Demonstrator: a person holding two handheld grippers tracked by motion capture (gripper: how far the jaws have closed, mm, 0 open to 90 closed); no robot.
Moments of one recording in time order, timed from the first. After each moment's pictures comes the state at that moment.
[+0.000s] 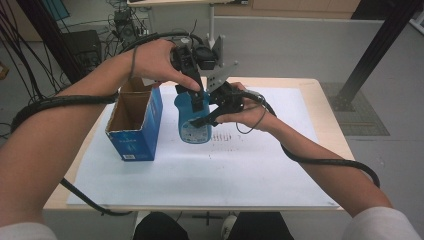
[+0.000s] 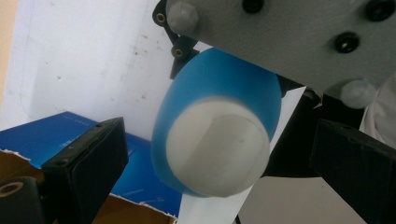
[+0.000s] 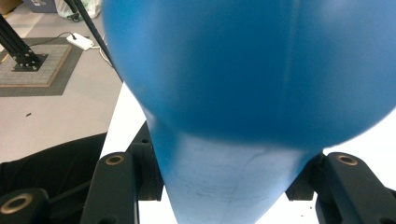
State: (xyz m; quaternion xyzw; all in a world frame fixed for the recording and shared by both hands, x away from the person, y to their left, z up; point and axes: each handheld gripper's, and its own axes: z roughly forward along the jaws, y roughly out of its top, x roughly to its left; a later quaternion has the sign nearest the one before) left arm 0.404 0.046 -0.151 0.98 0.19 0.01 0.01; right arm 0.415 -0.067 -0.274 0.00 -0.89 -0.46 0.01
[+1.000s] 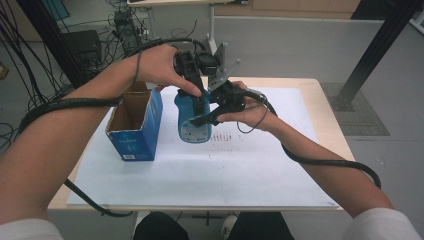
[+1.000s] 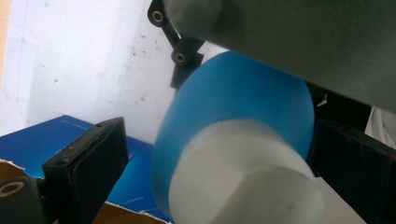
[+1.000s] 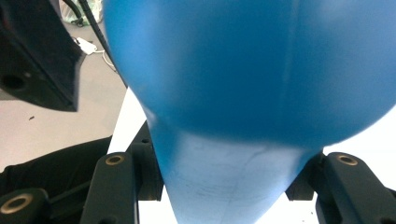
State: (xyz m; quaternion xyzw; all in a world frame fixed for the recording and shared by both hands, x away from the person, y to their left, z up) left arm 0.407 0.041 -0.162 0.98 0.18 0.02 0.00; right arm 0.413 -0.068 -0.269 0.01 -0.88 -0.48 0.01
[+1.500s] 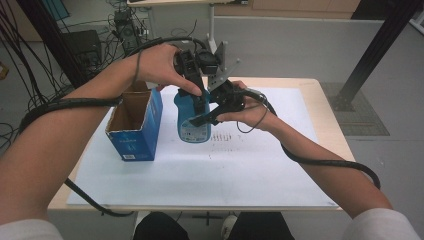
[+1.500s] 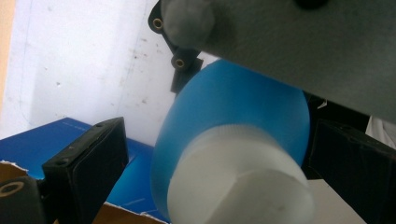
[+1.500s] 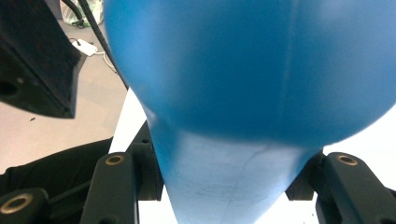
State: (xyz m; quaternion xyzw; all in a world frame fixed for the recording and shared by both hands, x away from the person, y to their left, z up) left arm 0.406 0.042 -0.160 0.98 0.17 0.02 0.01; right arm 0.413 -0.067 -0.268 0.01 -0.88 -0.48 0.00
